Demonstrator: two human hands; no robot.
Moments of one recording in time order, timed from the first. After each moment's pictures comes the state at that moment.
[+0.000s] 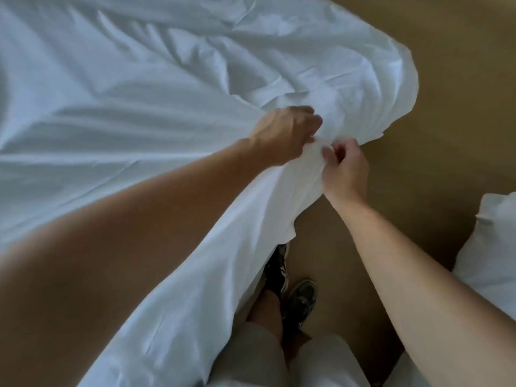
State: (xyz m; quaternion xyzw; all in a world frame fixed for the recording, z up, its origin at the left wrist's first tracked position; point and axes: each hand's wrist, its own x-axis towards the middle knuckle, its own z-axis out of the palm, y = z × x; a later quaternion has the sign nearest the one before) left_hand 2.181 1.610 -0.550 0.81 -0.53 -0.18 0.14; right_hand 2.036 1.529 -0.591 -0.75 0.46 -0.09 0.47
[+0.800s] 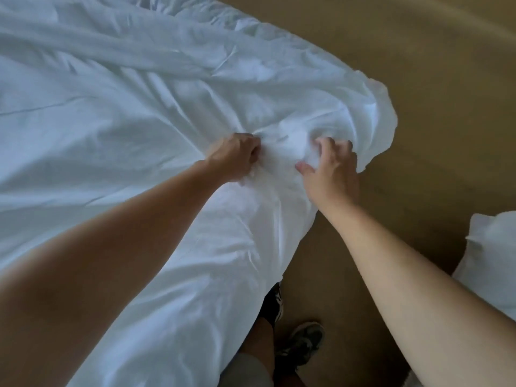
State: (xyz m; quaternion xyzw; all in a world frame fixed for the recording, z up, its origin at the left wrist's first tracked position) left_hand 2.245 1.615 -0.579 0.88 -0.39 -0.26 0.06; right_hand 2.084 1.476 -0.584 -0.88 0.37 0.01 0.29
